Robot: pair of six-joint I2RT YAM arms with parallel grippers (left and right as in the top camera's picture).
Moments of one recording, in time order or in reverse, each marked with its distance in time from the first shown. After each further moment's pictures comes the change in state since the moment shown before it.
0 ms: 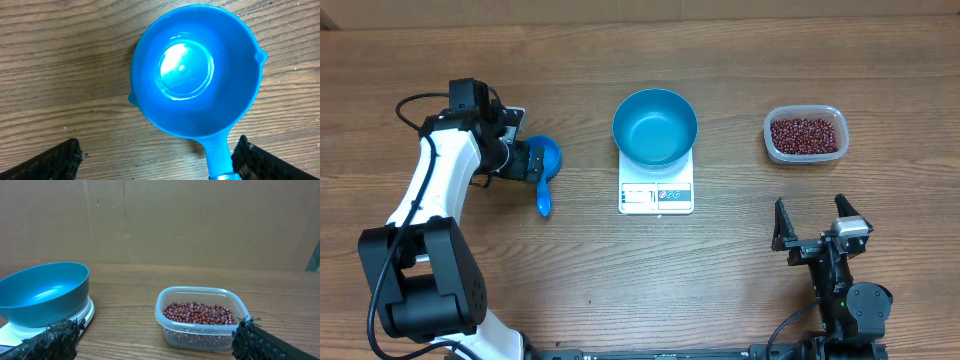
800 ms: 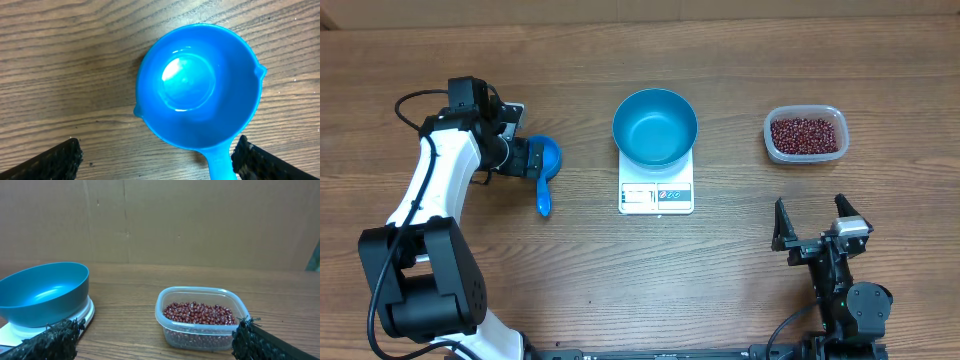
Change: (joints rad) left arm 0.000 0.000 0.000 0.039 0.000 0.000; right arm 0.000 0.000 0.000 0.000 0.000 0.000
